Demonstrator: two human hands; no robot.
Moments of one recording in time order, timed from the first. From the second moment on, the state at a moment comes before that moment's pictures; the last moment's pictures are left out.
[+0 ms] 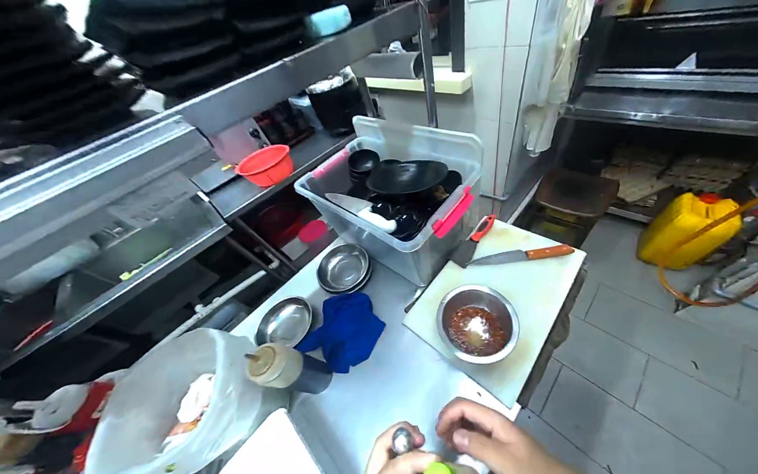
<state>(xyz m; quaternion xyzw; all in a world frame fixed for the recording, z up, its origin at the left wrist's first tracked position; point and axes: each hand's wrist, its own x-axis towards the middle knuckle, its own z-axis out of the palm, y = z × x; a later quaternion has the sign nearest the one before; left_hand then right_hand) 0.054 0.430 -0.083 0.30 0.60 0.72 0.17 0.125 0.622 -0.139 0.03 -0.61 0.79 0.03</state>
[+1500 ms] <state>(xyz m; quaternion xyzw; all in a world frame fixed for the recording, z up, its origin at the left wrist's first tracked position) 0.055 0.436 -0.136 0.11 0.71 0.70 0.05 0.044 0.777 -0.166 -0.08 -0.96 0.25 0.09</state>
